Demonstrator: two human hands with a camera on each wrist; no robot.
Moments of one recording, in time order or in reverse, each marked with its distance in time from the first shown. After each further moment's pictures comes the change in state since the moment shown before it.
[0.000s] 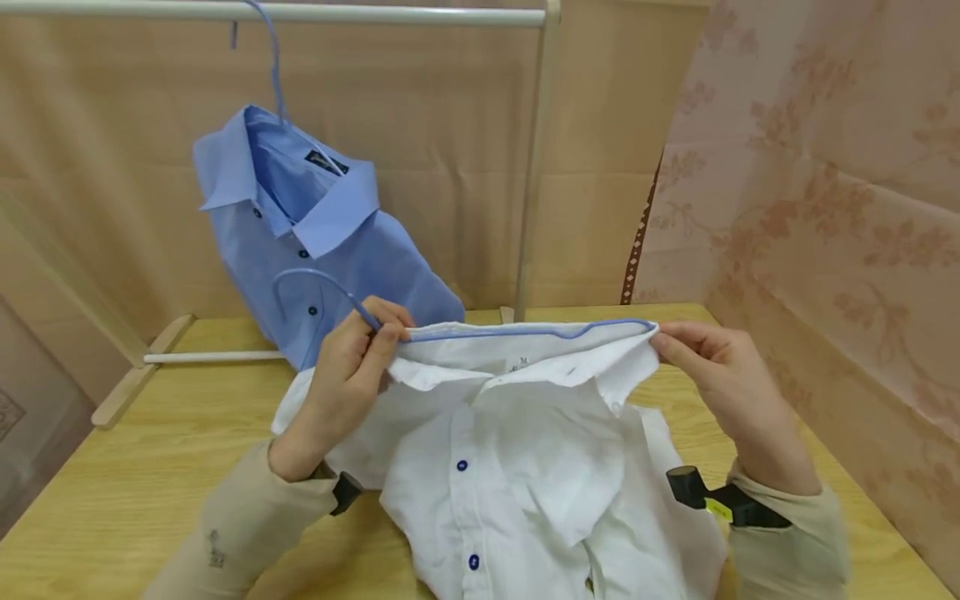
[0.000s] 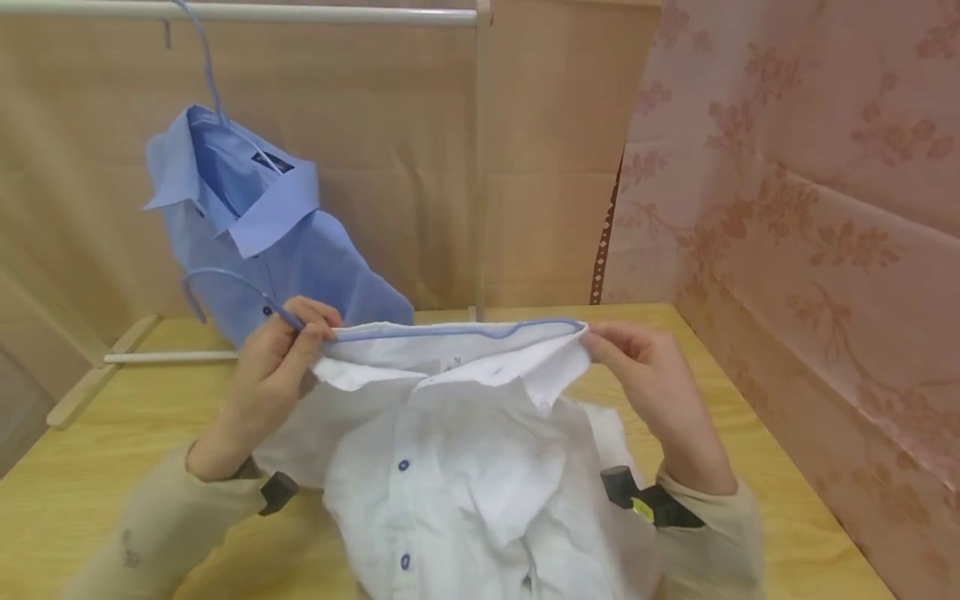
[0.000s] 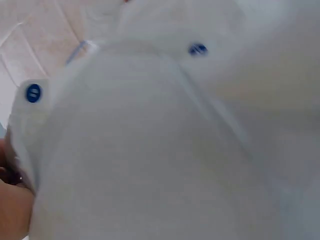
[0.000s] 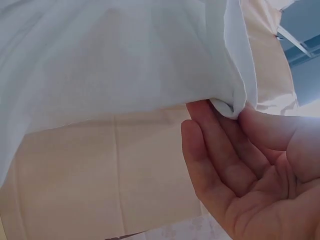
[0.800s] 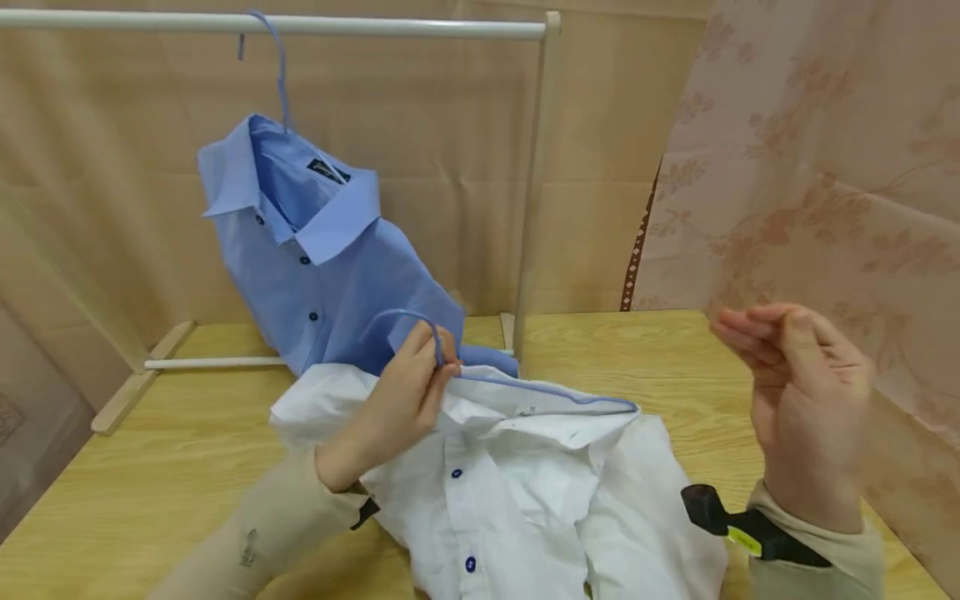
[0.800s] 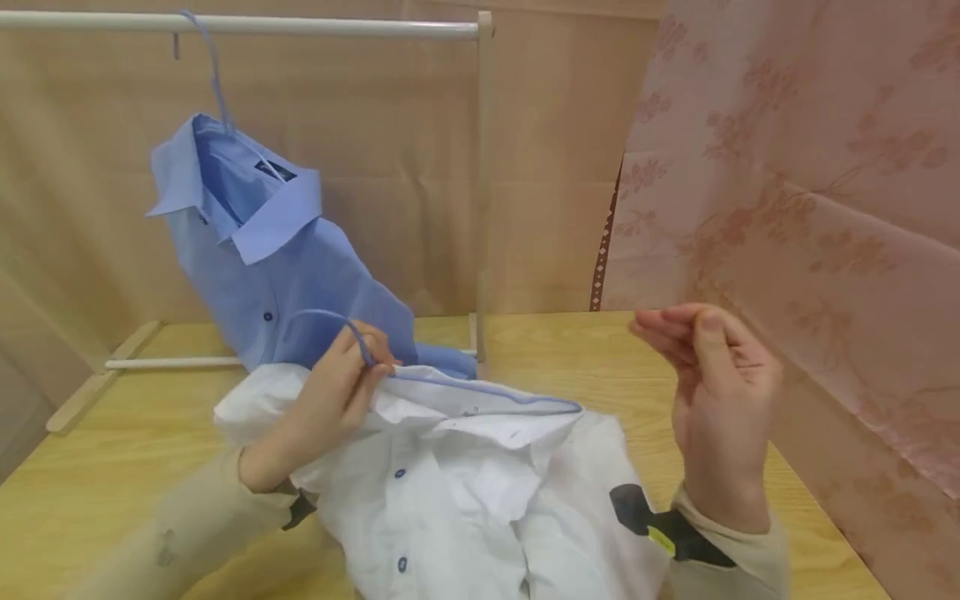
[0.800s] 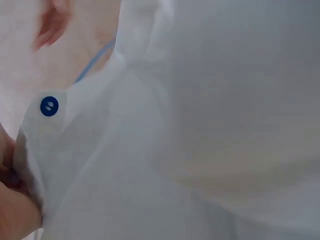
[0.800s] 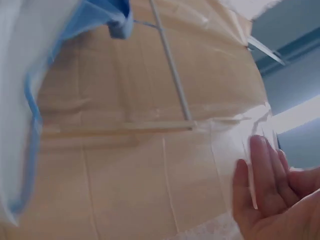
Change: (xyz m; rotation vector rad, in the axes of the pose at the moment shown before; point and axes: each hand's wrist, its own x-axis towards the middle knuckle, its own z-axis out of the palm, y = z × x) left_hand -0.002 -0.004 0.038 0.166 -0.165 0.201; right_hand -0.009 -0.019 -0.005 1.172 0.325 -0.410
